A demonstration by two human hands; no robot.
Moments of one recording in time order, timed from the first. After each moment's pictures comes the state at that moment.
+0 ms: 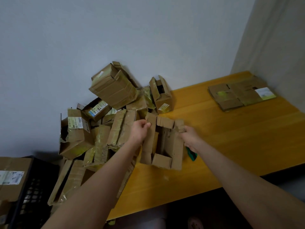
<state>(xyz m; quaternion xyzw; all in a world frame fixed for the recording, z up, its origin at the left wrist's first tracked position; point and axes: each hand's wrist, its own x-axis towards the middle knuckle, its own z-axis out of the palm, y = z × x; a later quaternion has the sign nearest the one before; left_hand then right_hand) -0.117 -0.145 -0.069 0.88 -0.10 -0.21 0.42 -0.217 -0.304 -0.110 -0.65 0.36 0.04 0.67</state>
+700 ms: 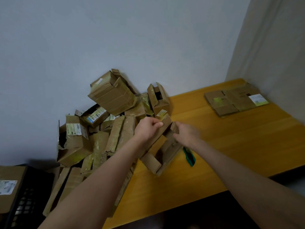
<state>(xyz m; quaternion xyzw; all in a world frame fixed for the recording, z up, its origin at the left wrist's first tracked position) -0.112 -0.172 -0.042 0.90 -0.24 -0.19 0.32 -0.203 -0.310 -0.071 -0.94 0.25 0.07 0.23</state>
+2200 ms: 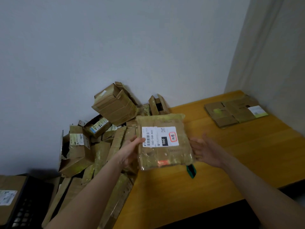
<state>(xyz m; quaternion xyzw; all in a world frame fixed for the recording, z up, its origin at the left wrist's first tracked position) -0.099 -0.107 -0.060 0.61 0.03 -0.43 0.66 -0.262 -0.367 -0.086 -0.49 0.25 0.08 0.83</state>
